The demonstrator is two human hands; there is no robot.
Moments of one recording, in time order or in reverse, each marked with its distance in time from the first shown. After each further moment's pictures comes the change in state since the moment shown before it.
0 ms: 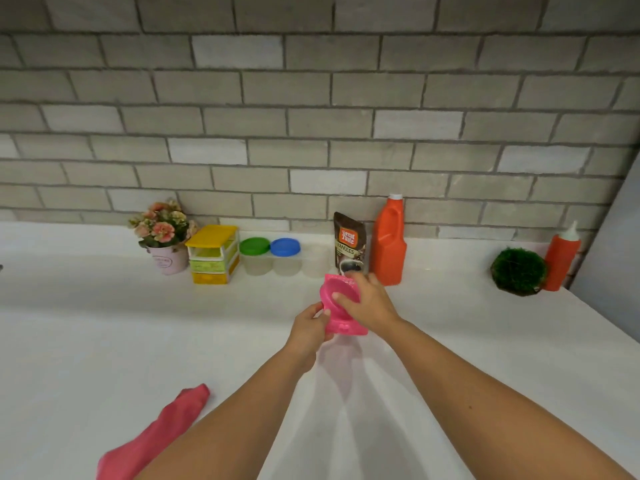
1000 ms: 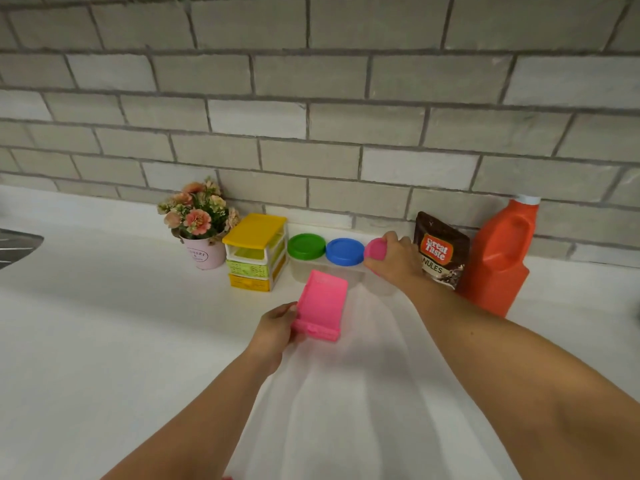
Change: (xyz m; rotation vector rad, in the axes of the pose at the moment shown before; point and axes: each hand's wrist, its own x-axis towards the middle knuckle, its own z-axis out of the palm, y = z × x) left_hand 0.127 -0.004 -0.150 -0.122 0.267 -0.053; right_hand 0.223 -0.021 0.079 -0.242 0.021 0.071
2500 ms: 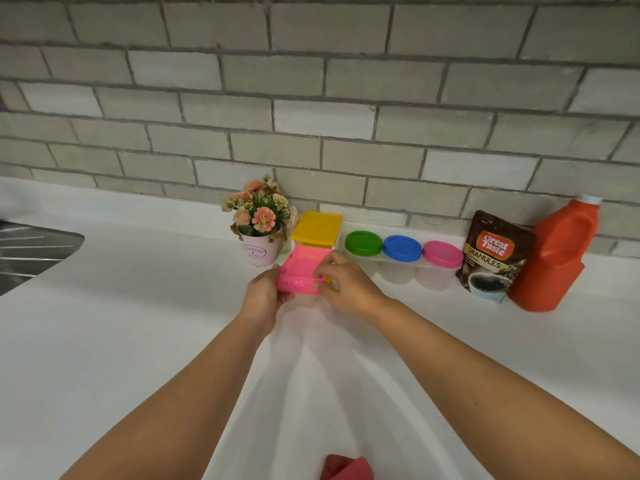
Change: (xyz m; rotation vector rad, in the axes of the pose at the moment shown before) left_hand 0.017 0.068 -0.142 -0.190 0.040 0.090; right_hand -0.102 -0.180 0.069 0.199 -0.176 -0.554
